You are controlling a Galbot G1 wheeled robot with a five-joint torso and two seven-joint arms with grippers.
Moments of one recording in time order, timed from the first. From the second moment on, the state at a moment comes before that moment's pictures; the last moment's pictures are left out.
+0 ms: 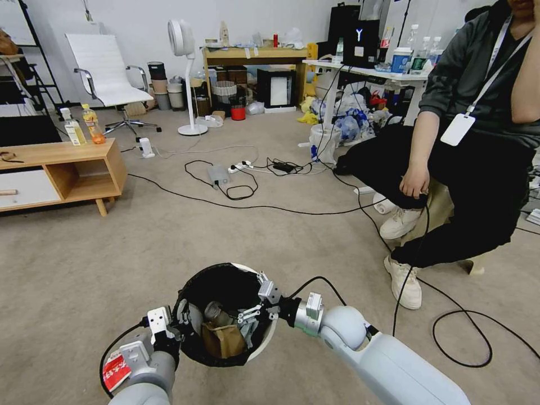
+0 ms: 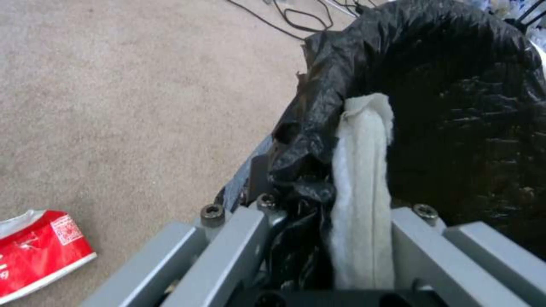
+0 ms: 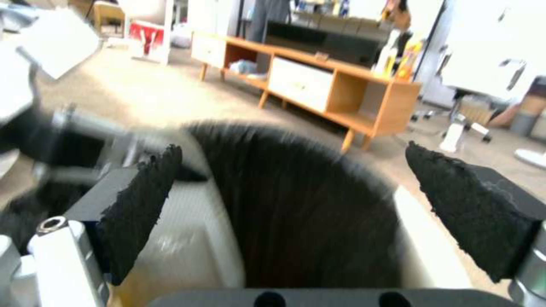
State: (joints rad) left arm 1.48 -1.42 -0.51 -2.15 -0.51 0.44 -0.32; right arm -0.70 1.08 -0.23 1.61 0.45 0.15 -0.48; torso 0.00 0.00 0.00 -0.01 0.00
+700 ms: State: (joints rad) left arm 1.48 -1.42 -0.52 -2.17 -0.52 0.44 -0.32; right arm -0.70 1.10 0.11 1.77 0.57 0.12 -0.27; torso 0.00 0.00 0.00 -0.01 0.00
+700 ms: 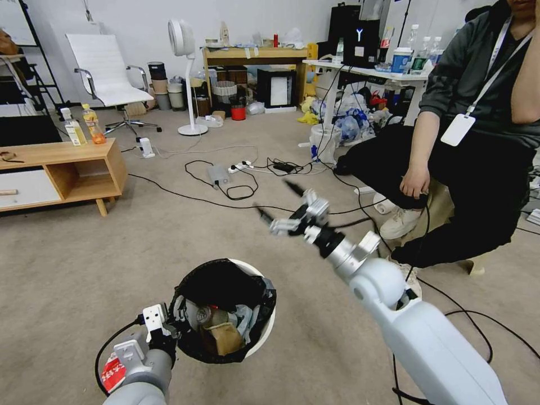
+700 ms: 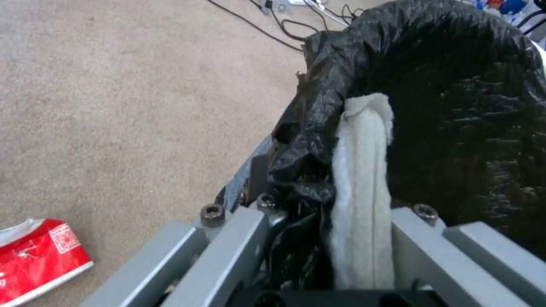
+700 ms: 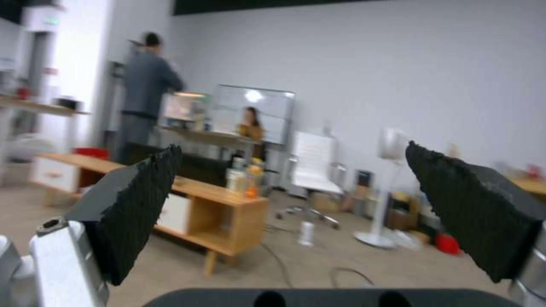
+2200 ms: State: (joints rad) left arm 1.48 -1.41 -0.53 -2.19 -0.53 0.42 -0.30; right arm -0.89 1.13 0.14 1.71 0.48 -0.09 0.06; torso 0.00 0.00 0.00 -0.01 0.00
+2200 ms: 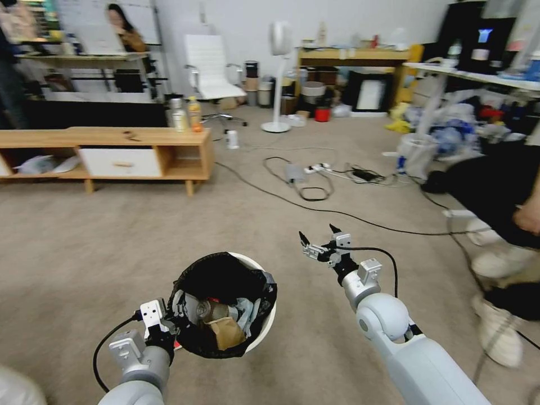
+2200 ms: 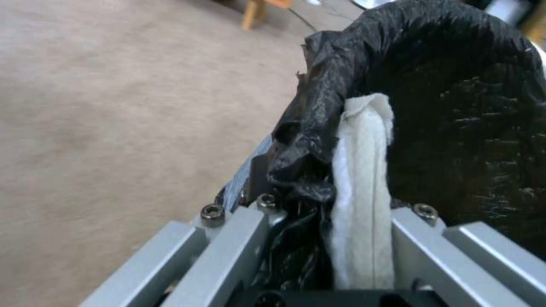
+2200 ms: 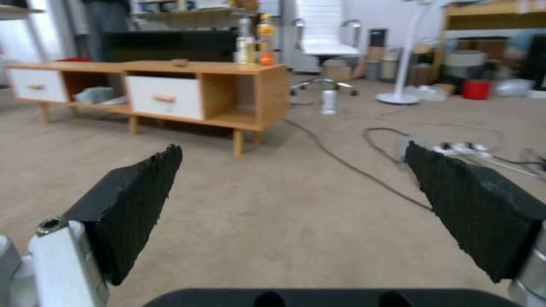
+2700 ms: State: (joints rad) left arm 1.48 -1.42 -0.53 -2.19 -0.53 0.41 -0.30; right arm -0.89 1.13 0.14 1.69 0.47 -0.08 0.06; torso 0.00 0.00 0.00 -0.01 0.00
